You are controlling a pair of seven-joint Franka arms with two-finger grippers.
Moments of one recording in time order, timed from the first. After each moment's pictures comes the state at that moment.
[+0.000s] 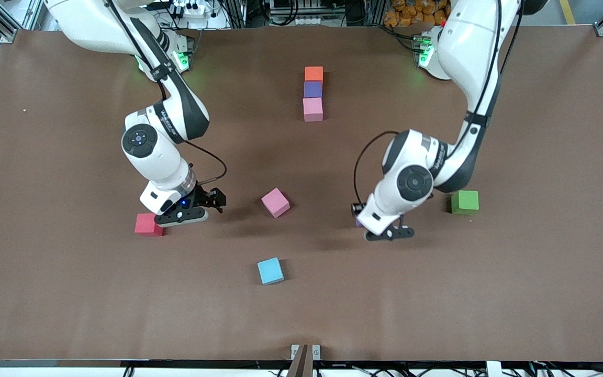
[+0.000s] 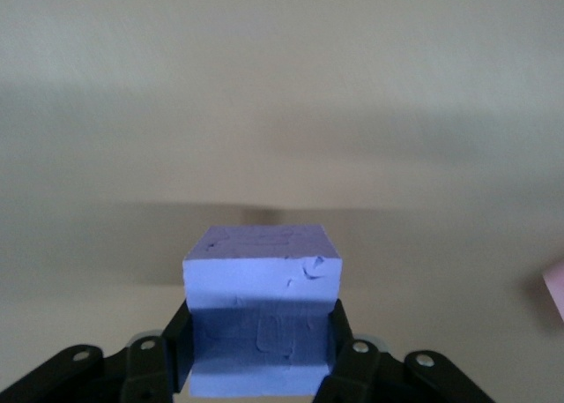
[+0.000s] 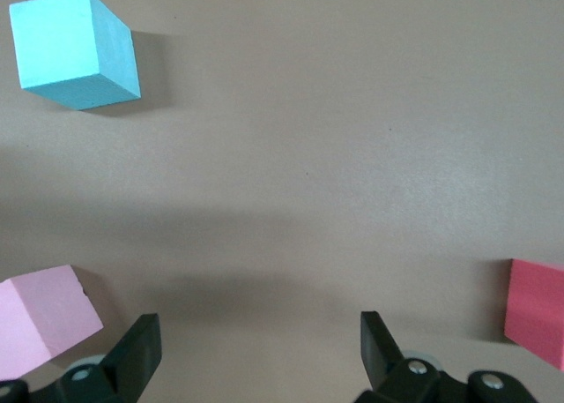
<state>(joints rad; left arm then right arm) -0.50 0.57 -0.03 -1.66 -0.17 2.17 -0.50 0.29 0.39 0.09 -1.95 -0.02 2.52 0.26</state>
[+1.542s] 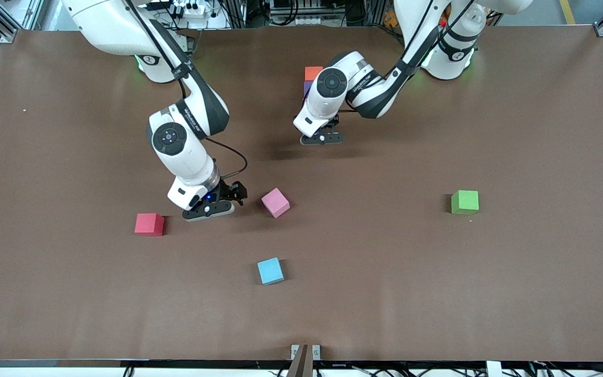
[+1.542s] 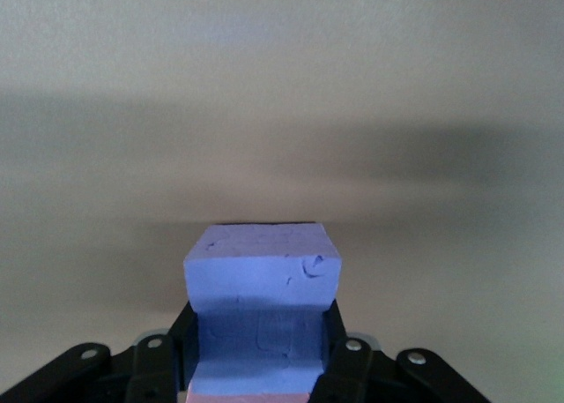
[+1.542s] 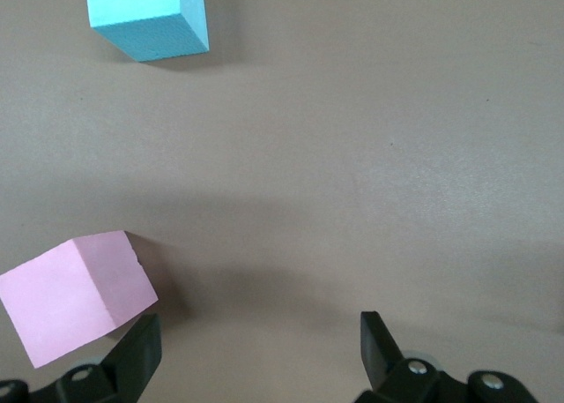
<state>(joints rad) -0.56 0.46 -0.41 -2.10 -0.10 2.49 -0.95 0.37 0.43 0.11 -1.95 -0.02 2.52 0.29</state>
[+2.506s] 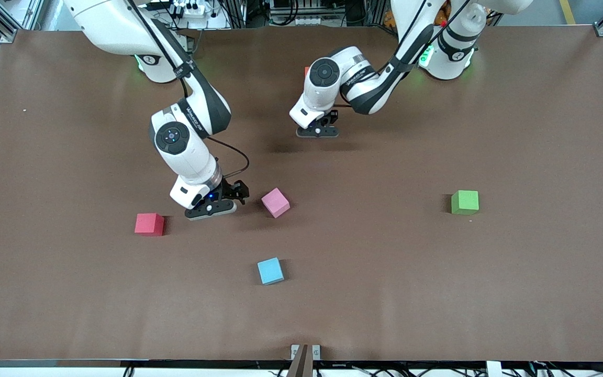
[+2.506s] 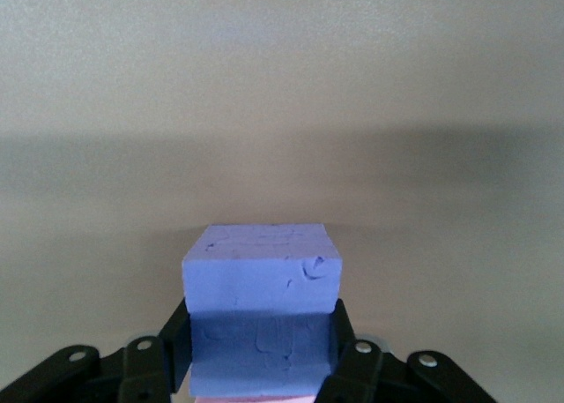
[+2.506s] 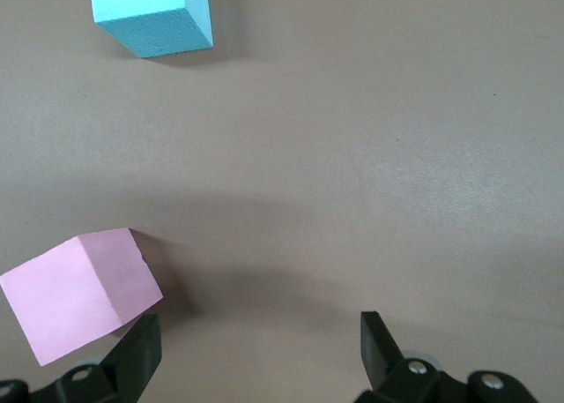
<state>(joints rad) -0.56 0.46 -0.45 -2.12 0.02 2.50 -0.98 0.37 0.43 0.11 -1.95 -0.02 2.52 0.30</state>
